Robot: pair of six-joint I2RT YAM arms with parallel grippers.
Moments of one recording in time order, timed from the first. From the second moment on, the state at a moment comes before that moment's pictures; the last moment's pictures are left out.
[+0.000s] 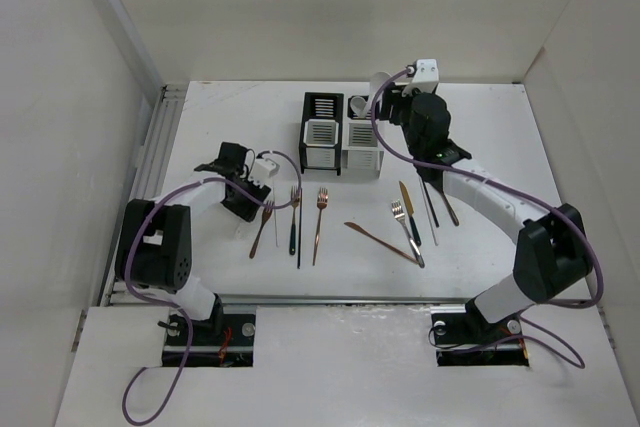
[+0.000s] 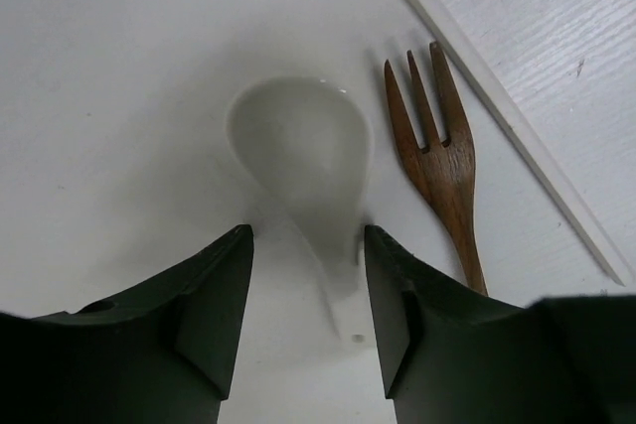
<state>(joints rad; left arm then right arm) -0.18 1.58 0.88 -0.50 0.13 0.43 0.49 1.53 1.15 0.35 0.39 0.05</state>
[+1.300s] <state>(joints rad) -0.21 1.57 1.37 0.05 0.20 0.28 0.39 1.48 1.14 0.34 0.40 0.05</state>
